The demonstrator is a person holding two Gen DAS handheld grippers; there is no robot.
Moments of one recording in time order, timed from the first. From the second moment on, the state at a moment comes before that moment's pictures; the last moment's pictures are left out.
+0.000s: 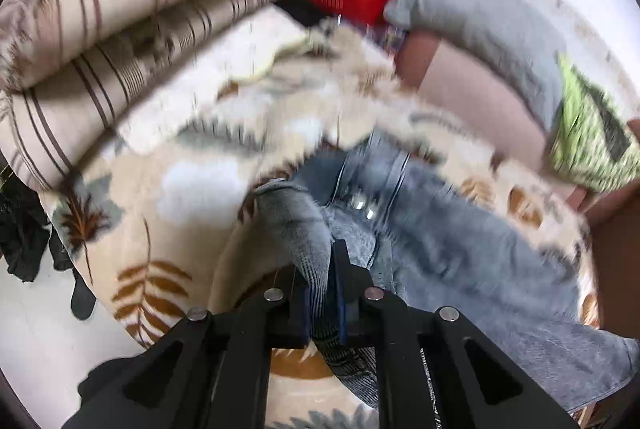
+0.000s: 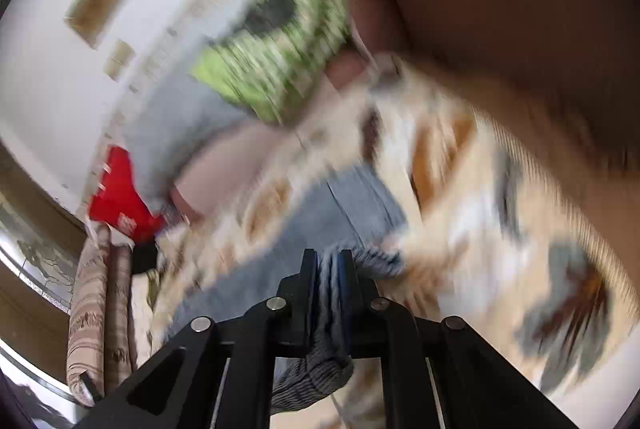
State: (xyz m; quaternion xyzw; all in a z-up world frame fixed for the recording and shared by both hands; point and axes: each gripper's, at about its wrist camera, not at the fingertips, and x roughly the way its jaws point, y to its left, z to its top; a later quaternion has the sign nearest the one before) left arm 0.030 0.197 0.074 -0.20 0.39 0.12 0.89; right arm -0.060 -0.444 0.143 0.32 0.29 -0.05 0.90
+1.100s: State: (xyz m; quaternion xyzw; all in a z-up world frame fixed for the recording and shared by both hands) left arm 0.005 0.207 0.018 -0.17 0.44 0.17 0.86; right arm -0.078 -0.435 0.053 0.28 0.45 -0.11 0.84
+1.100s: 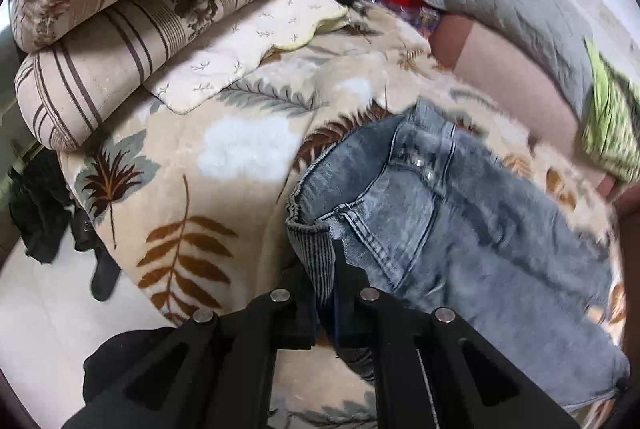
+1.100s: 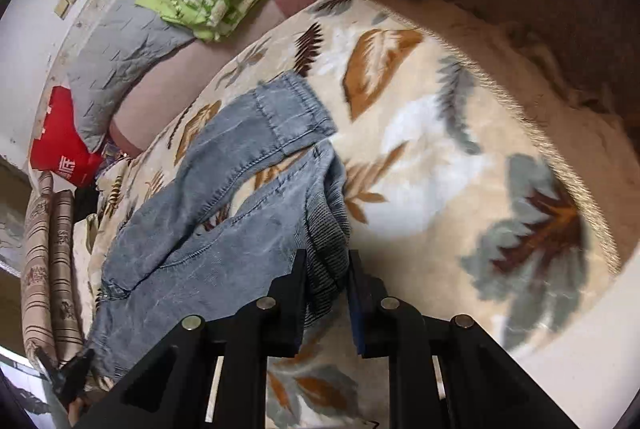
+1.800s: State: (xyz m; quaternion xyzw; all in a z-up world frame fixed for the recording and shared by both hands) left arm 0.052 0.188 0.000 -0.11 0.50 0.09 0.86; right arm -0.005 -0.425 0.000 0.31 0.49 -0.05 0.81
